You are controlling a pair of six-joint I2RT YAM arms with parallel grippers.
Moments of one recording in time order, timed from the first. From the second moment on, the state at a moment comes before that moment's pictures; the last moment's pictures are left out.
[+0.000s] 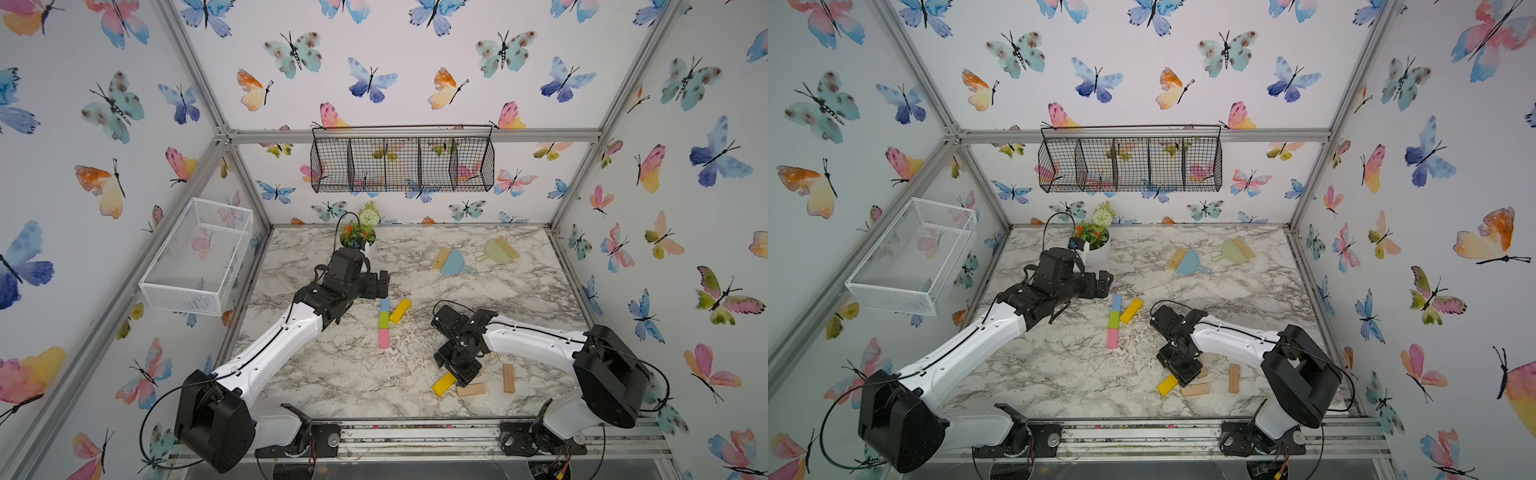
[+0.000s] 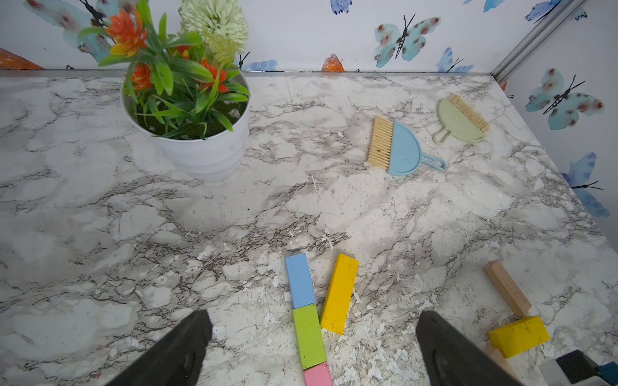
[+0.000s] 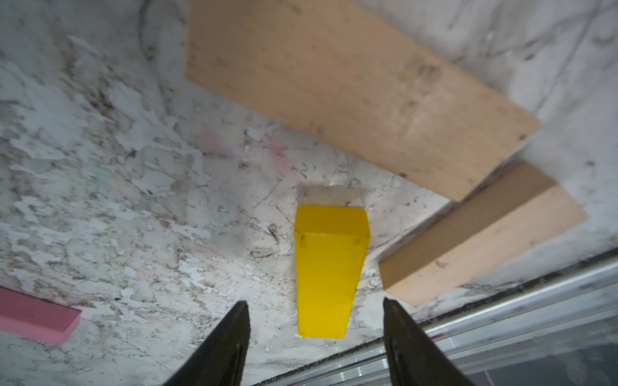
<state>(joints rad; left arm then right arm) -0.53 1.30 1.07 -0.41 -0.07 -0.32 0.90 1.56 0.91 -0.84 -0.19 1.69</state>
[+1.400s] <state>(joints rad) -0.50 1.27 1.05 -0.40 -0.16 -0.36 0.90 1.90 1.39 -0.89 0.02 0.69</state>
